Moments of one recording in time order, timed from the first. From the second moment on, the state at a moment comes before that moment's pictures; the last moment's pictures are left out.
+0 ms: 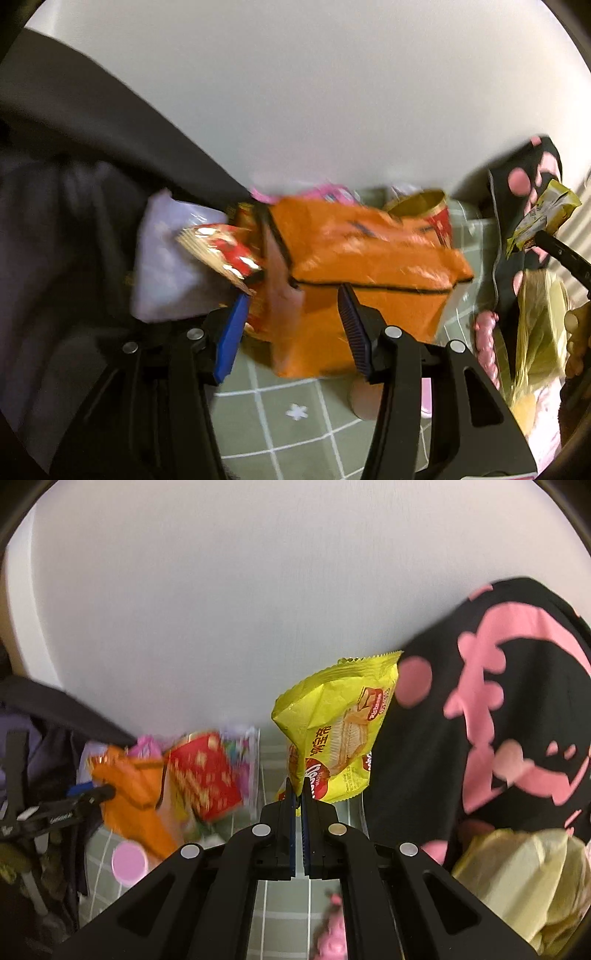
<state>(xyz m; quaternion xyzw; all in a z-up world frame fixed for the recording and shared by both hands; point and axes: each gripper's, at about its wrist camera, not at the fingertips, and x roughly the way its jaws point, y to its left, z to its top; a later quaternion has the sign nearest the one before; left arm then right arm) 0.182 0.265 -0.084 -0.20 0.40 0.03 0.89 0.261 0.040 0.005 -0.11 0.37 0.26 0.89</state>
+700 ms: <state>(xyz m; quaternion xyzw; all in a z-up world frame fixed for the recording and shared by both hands) 0.224 0.083 0.111 -0.06 0.32 -0.10 0.94 0.215 -0.144 0.134 -0.11 0.25 0.16 0.95</state>
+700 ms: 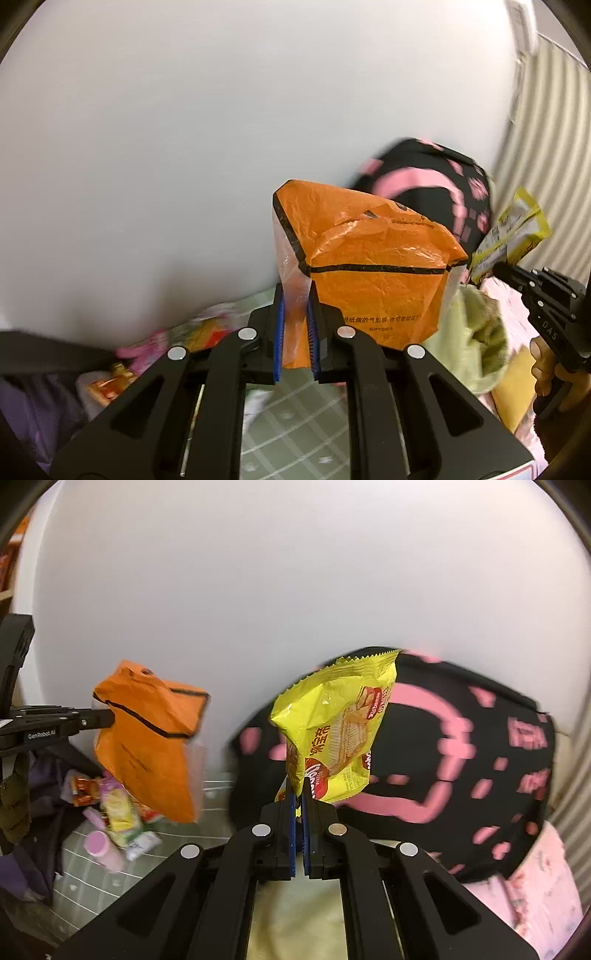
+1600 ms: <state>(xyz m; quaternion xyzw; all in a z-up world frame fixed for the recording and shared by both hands) 0.289 -0.152 0.019 0.08 0.47 -0.24 0.85 0.172 -0.309 0.115 -0.03 0.29 0.05 0.96</state>
